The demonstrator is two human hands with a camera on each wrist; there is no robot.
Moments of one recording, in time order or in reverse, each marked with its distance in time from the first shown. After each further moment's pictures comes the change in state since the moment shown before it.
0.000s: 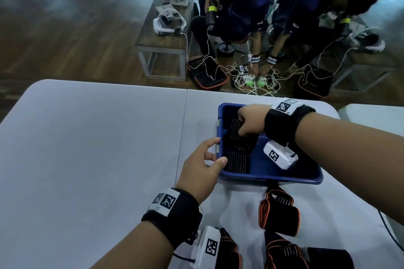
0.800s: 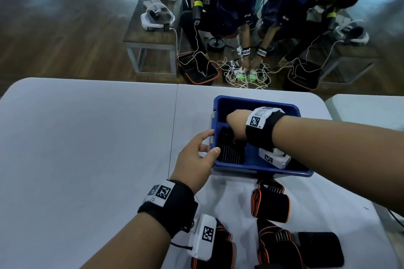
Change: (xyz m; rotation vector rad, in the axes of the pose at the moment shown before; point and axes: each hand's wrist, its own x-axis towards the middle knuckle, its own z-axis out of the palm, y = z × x) left_hand 0.000 0.004 0.006 -0.010 0.007 0.014; right_hand 0.007 -0.010 0.034 -0.247 -0.127 -0.003
